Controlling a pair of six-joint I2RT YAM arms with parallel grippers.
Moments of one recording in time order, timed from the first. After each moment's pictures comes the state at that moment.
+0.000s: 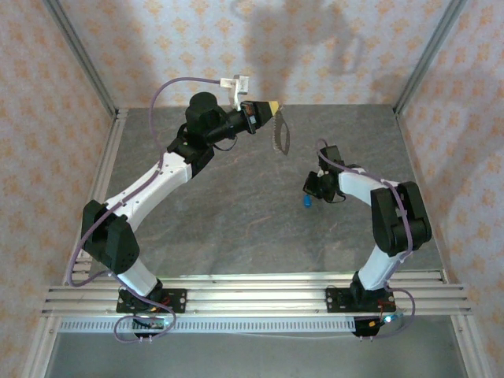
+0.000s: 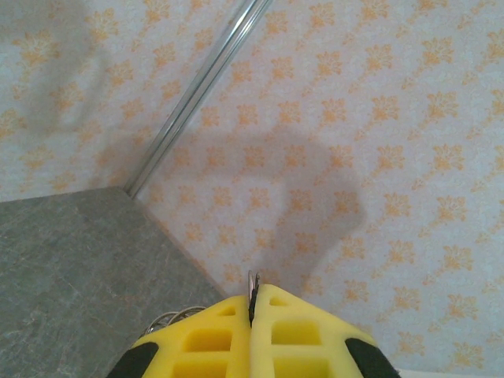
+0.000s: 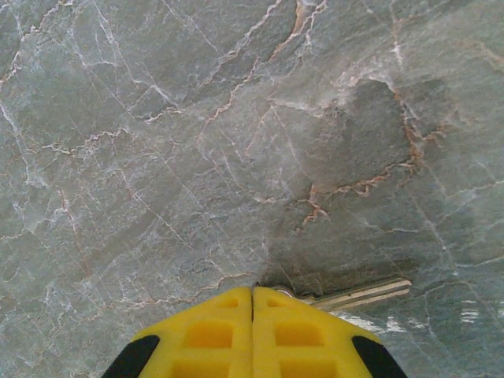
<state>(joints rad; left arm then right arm) -0.48 1.62 1.46 0.22 0.50 -0.68 0.23 1.72 0.98 -0.41 -0.19 0.60</state>
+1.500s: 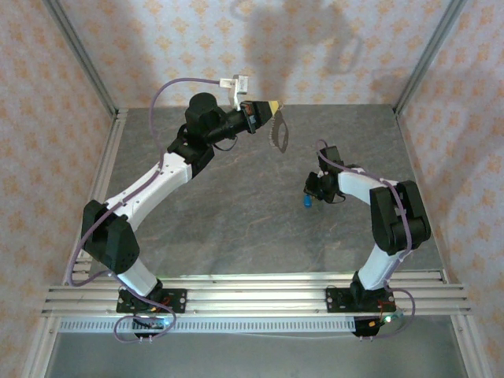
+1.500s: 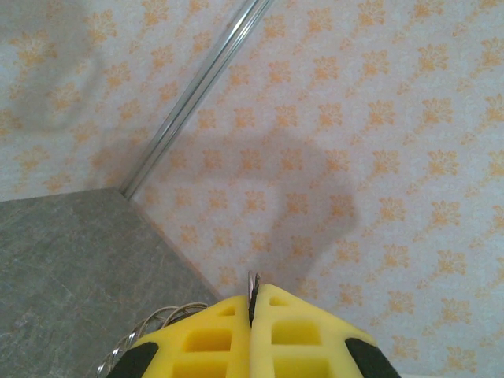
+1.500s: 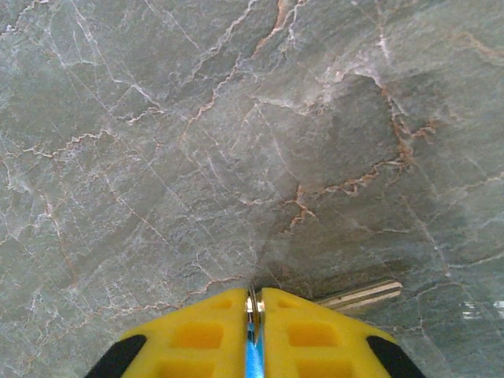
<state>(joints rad) -0.48 1.62 1.45 0.24 0.50 -0.70 0.23 1.73 0.98 -0.41 -0.18 0.61</state>
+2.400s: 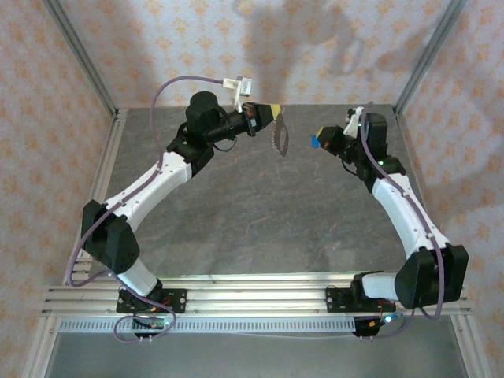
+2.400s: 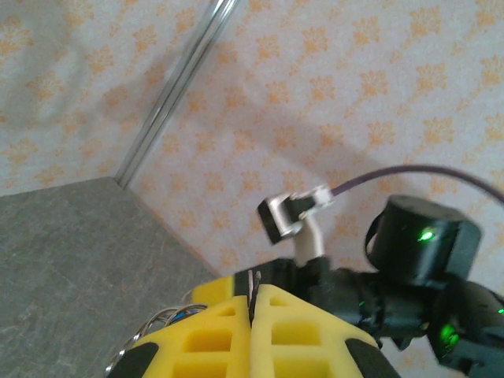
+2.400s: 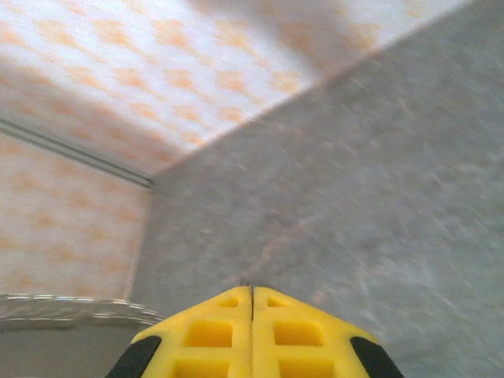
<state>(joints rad) -0.49 1.62 1.48 0.17 0.57 -0.61 0.13 1.28 1.13 -0.24 -0.44 0.68</state>
